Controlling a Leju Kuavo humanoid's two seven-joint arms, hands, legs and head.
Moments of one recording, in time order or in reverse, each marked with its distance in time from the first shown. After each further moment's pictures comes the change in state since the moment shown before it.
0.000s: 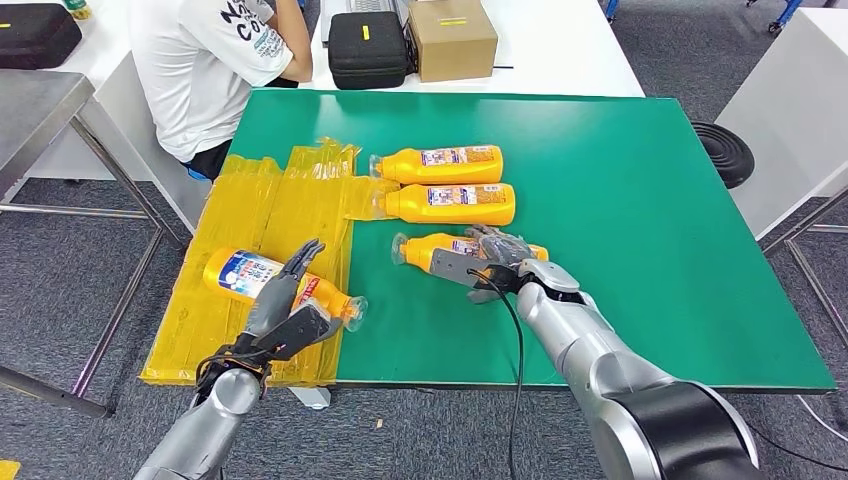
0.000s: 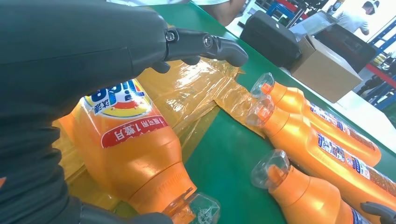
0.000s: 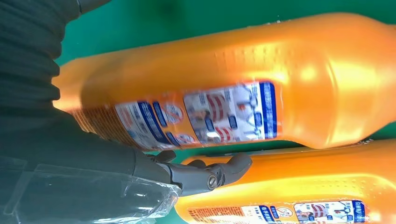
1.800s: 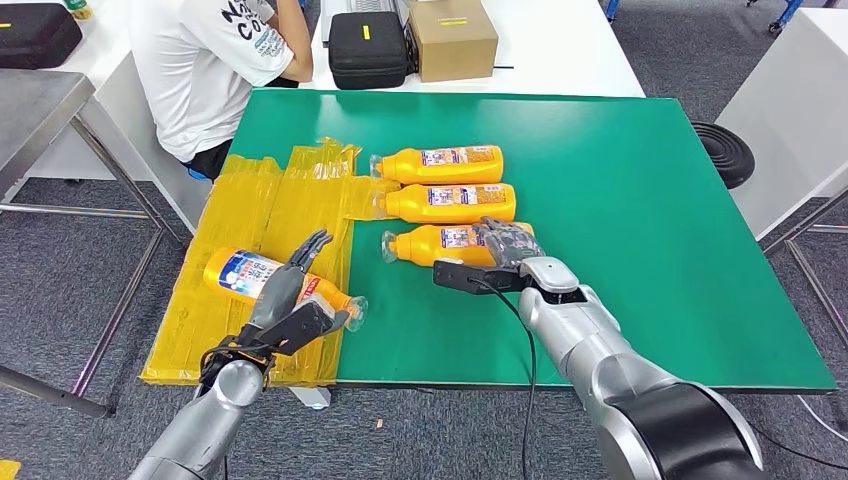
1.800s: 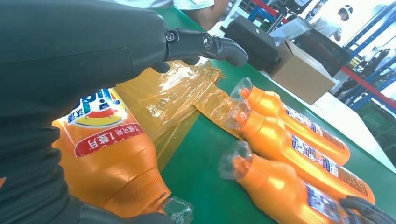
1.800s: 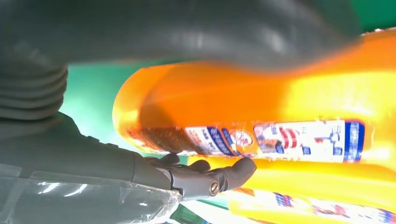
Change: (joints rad) left arm -0.033 0.002 -0.035 0.001 0.024 -0.004 -0.028; right arm 0.012 -0.028 0.092 -0.033 0.146 -0.068 0.094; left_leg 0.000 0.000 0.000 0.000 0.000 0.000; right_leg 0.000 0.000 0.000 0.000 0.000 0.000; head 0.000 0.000
